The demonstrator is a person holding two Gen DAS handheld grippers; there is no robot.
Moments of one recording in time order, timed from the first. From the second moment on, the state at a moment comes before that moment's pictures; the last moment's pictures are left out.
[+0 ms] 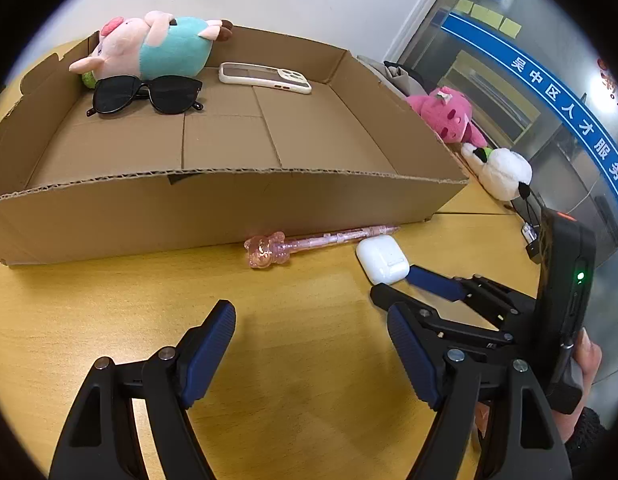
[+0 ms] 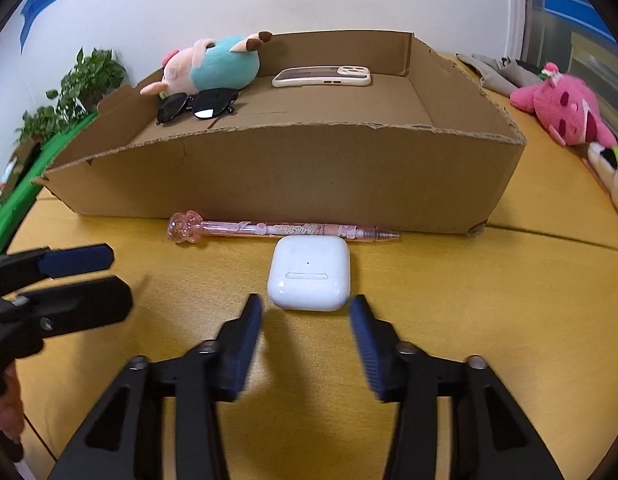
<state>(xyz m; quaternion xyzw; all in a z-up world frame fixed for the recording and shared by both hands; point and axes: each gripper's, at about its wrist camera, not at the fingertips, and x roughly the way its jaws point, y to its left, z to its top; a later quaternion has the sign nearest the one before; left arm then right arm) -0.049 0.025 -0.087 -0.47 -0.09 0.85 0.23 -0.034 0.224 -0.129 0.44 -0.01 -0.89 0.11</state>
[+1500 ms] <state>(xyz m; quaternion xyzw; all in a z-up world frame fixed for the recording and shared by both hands) -0.084 0.038 -0.090 -0.51 -0.22 0.76 0.33 0.008 0.186 -0.089 0.41 -0.01 -0.89 0.21</state>
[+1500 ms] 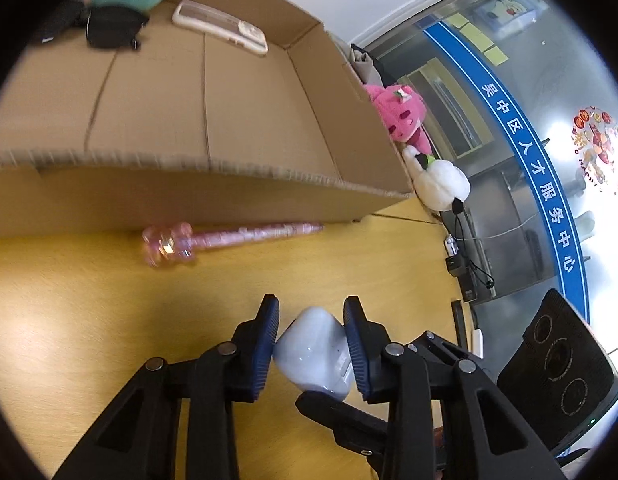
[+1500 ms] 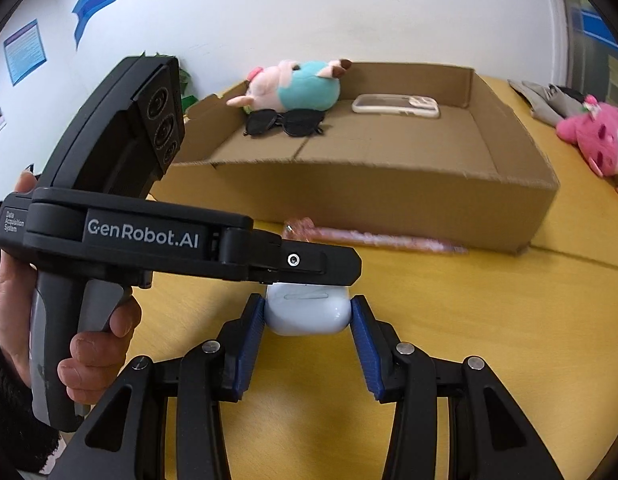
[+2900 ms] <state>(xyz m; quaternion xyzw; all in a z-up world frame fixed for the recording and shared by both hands) -0.272 0.002 -0.023 -0.50 -0.24 0.76 0.33 -0.196 0.173 -0.020 0.40 0.00 -0.88 0.25</state>
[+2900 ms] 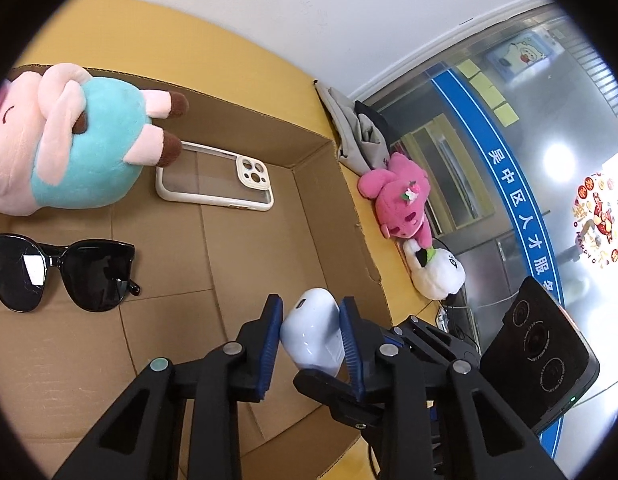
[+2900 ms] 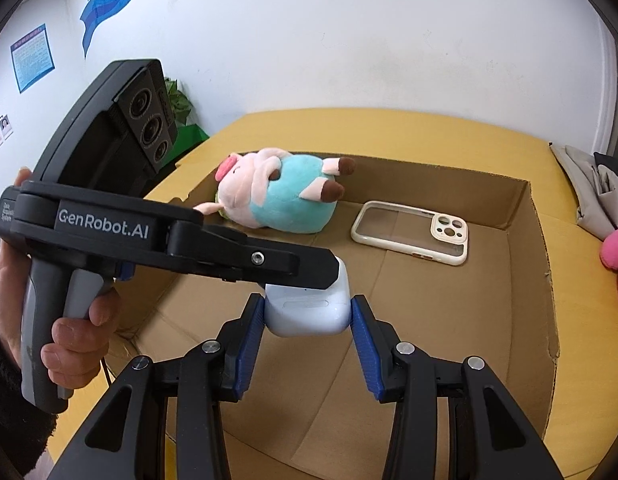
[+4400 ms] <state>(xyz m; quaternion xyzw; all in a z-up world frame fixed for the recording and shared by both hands) -0.359 0.011 -0.074 -0.55 -0.14 0.79 0.22 -0.292 0.160 -0.095 0.51 0.09 -0.83 0.22</state>
